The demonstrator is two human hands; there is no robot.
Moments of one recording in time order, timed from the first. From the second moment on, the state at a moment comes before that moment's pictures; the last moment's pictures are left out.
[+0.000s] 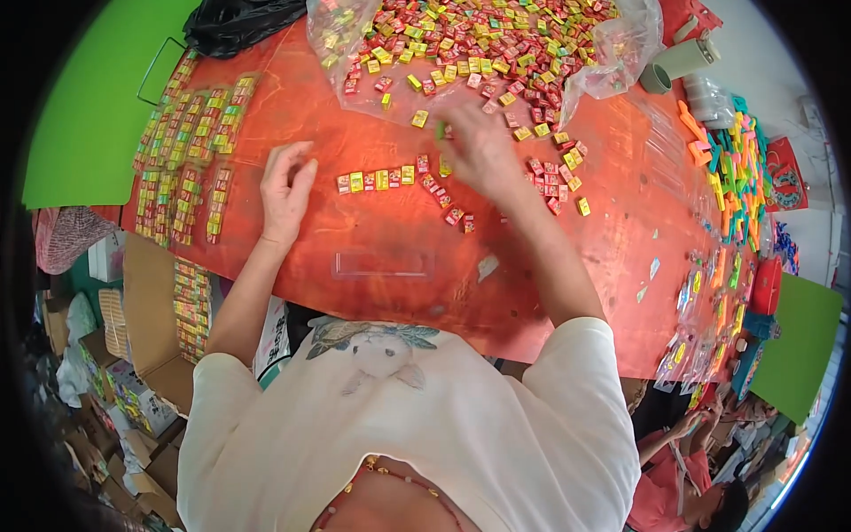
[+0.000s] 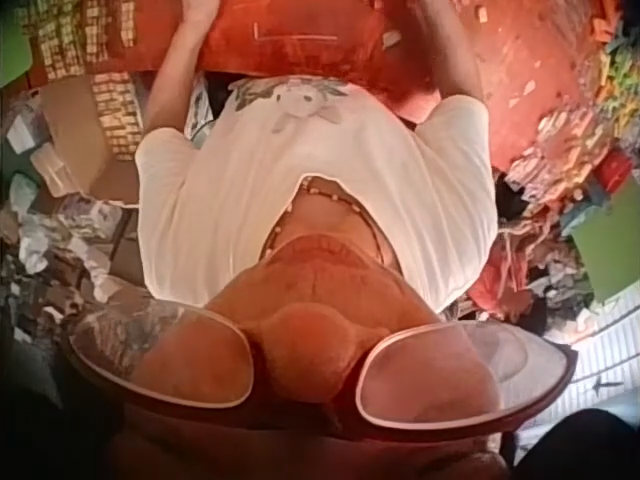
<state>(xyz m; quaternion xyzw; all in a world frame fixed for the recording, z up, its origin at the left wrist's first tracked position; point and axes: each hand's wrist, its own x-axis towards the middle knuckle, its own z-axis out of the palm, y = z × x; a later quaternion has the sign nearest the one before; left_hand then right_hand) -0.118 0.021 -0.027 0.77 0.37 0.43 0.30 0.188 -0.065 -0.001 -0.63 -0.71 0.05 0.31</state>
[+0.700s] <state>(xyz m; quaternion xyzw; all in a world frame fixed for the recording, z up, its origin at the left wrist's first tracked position) -0.045 -0.016 -0.032 0.94 0.26 0.23 0.05 0.139 -0.091 0.005 -0.65 -0.72 0.08 0.21</state>
